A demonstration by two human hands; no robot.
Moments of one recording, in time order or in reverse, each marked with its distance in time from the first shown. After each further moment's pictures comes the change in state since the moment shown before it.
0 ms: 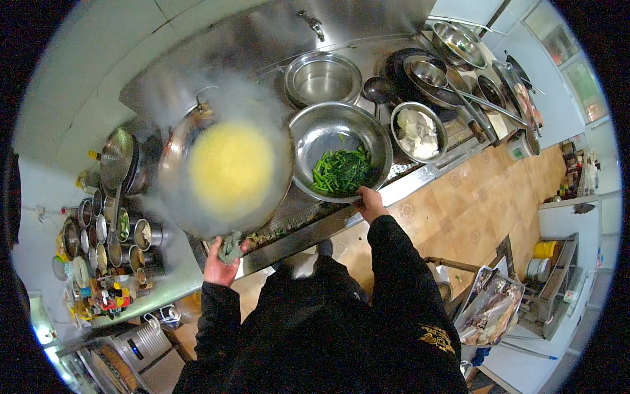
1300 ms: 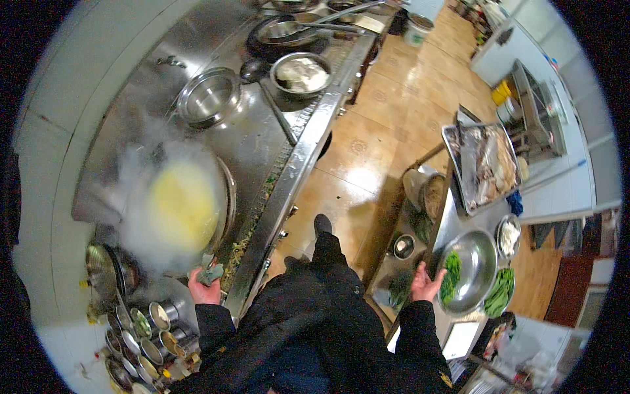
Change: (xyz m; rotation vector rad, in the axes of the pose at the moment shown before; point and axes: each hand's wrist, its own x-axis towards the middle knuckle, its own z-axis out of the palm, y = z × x) left_hand 0.056 0.043 -0.095 0.632 -0.177 0.338; right_hand -0.378 0.388 -0.273 1.443 0.554 -0.479
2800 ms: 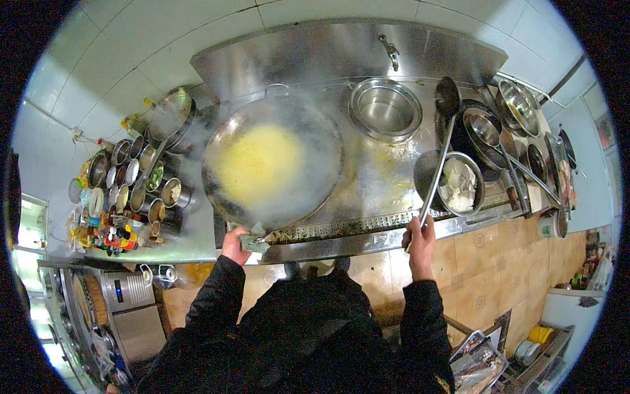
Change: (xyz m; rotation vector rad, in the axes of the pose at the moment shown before) left_hand -0.025 -0.047 0.054 0.110 0.237 0.079; right_hand 0.042 0.328 0.487 -1.380 -1.281 0.054
